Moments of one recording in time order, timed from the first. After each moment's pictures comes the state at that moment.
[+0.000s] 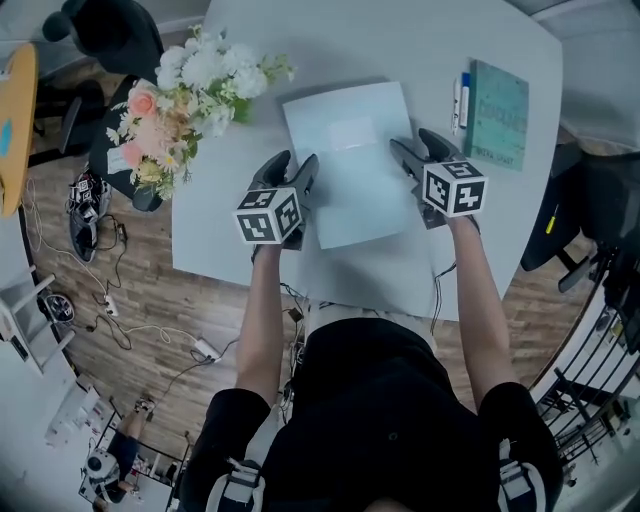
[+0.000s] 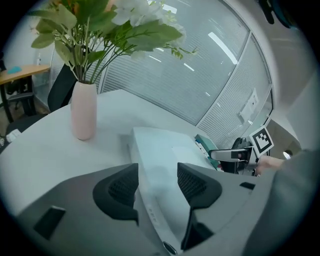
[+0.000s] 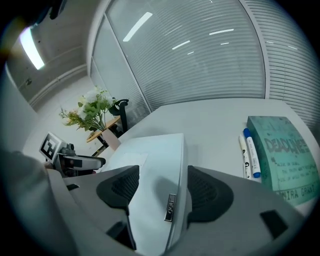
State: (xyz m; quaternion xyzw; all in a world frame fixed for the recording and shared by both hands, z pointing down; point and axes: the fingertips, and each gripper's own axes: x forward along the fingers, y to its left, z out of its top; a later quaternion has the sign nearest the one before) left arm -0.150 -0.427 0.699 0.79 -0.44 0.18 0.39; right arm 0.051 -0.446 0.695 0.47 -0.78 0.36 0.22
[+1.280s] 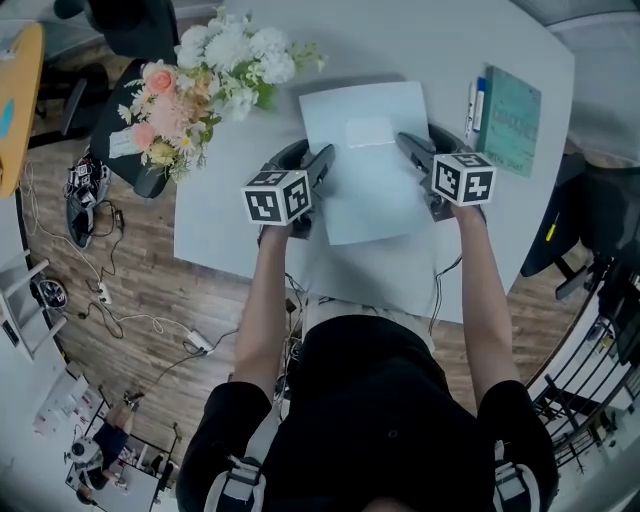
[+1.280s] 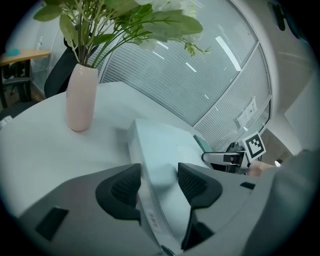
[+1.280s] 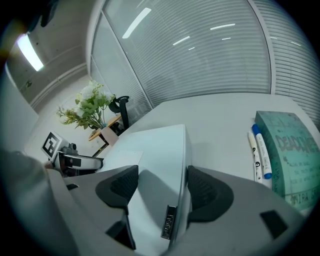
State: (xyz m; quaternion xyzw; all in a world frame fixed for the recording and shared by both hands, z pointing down) left arm -0.147 -0.432 0.707 0.78 -0.41 0.16 0.44; right arm 0.037 -0.457 0.708 0.45 -0.78 0.38 0.22
